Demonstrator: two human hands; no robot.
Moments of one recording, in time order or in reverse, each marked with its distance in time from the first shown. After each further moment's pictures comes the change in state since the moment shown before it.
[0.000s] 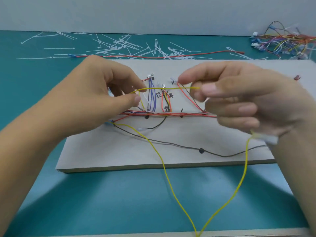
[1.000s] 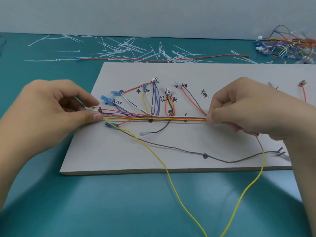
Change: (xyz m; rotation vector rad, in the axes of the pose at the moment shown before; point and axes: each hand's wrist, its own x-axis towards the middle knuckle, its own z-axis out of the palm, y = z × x) left_hand -0.056 -0.127 -0.033 0.096 0.144 -0.208; right_hand 0.004 0.005 -0.020 -0.978 0.454 0.340
